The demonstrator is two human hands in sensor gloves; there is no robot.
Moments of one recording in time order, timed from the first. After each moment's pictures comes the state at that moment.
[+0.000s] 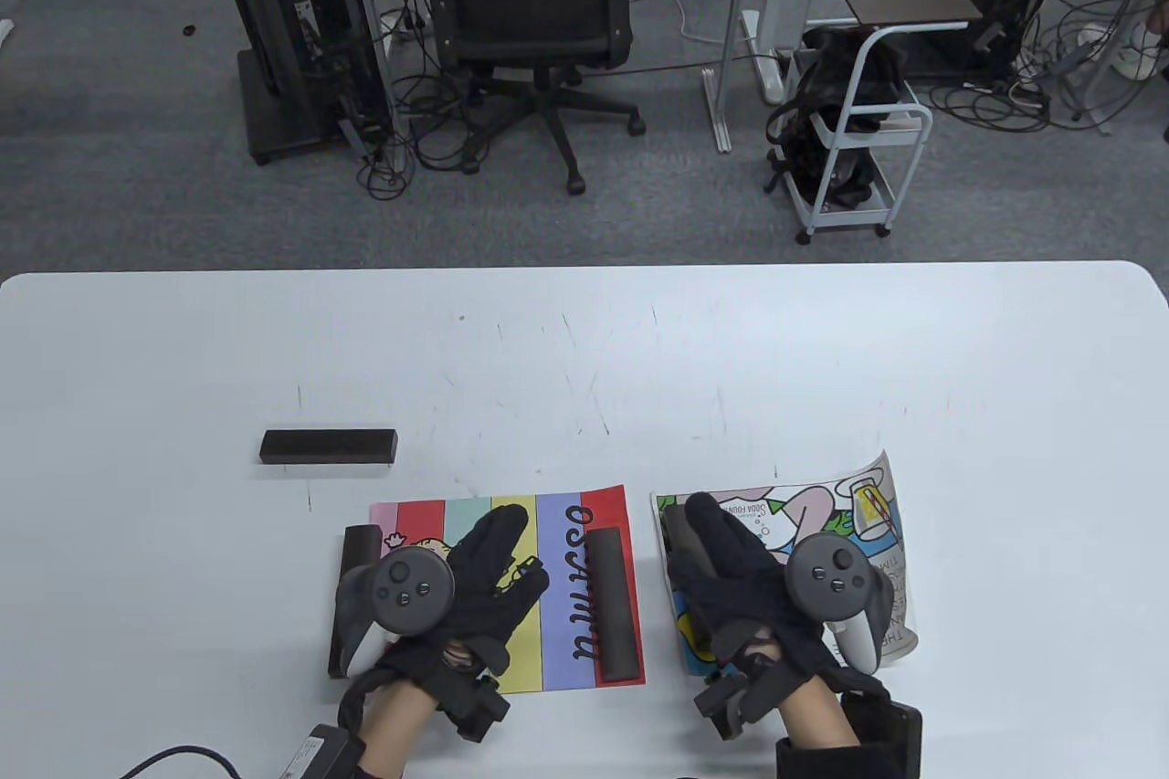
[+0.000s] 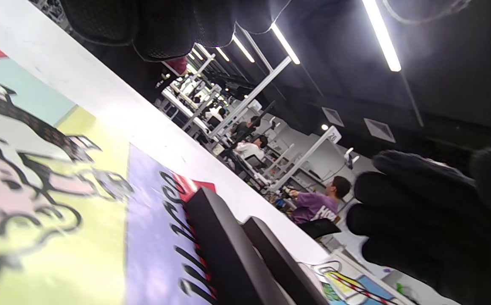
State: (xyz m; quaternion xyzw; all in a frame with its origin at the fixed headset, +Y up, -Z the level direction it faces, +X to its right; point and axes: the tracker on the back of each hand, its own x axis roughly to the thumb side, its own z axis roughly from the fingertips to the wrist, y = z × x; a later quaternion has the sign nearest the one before) left_hand -0.177 -0.736 -0.293 0.00 -0.15 0.38 0.91; right_hand 0.159 -0.725 -0.292 0.10 0.00 0.86 0.50
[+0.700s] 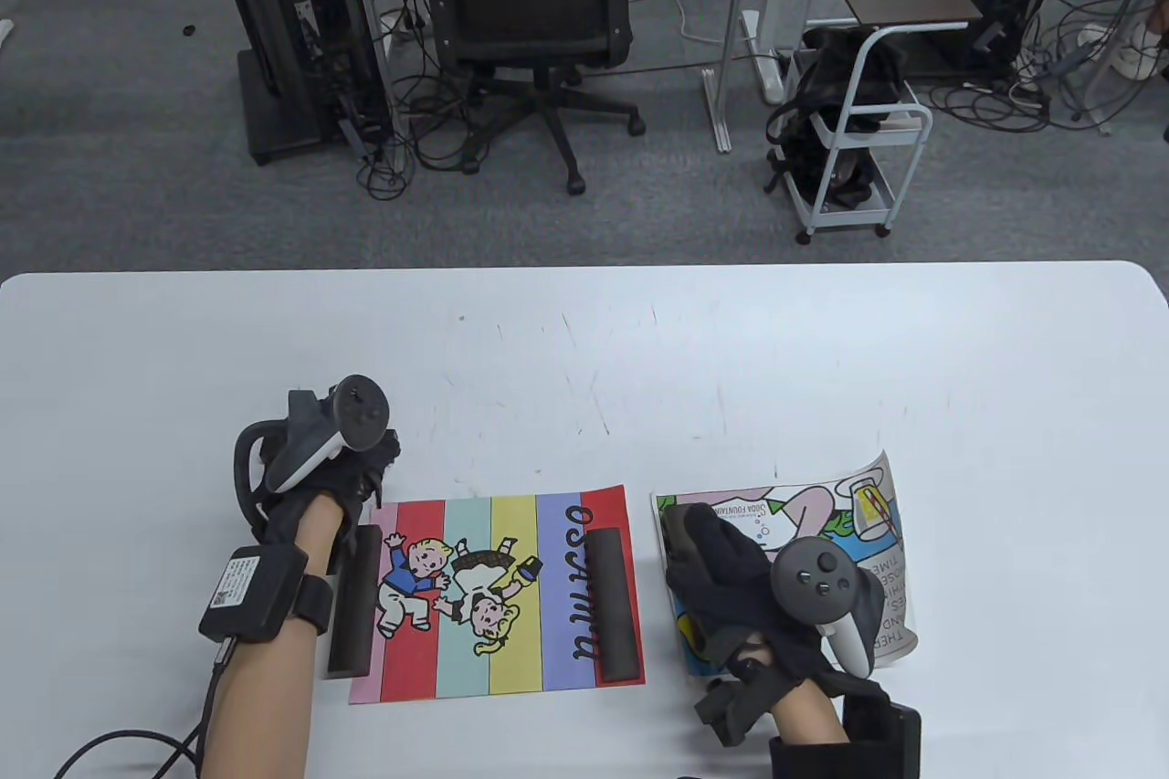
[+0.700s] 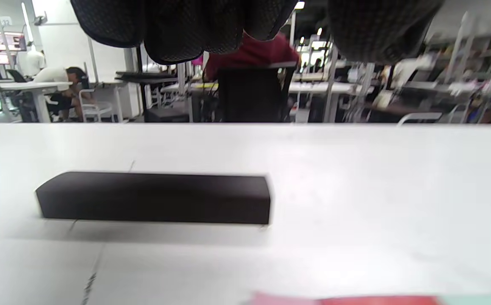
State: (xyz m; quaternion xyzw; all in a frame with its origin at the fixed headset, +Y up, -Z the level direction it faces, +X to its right) left_hand -0.283 -0.707 -0.439 -0.08 0.04 0.00 1.00; right_hand 0.157 -0.734 -0.292 0.08 0.02 0.89 0.46
